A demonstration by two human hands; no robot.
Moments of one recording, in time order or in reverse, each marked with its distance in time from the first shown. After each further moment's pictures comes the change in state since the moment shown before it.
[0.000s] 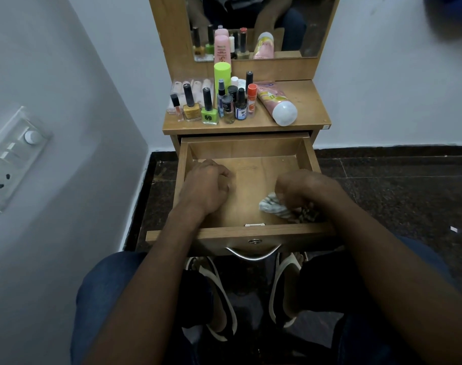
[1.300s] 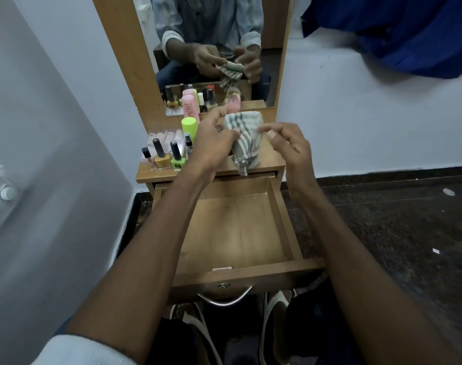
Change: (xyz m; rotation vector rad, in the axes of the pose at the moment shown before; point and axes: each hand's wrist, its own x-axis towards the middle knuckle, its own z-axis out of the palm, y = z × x) left_hand 0.099 0.143 -0.083 -1.016 0.107 -0.068; right_hand -0.004 0.058 -0.057 1.295 1.115 -0.500
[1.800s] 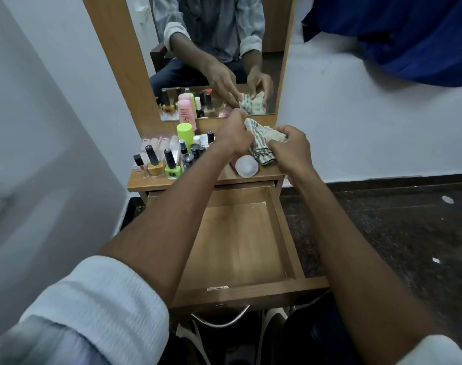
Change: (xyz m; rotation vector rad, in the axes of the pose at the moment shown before) left_hand 0.095 -0.027 0.042 0.487 -0.065 -0.040; right_hand 0.071 0.042 -0.002 -0.364 0.129 0.335
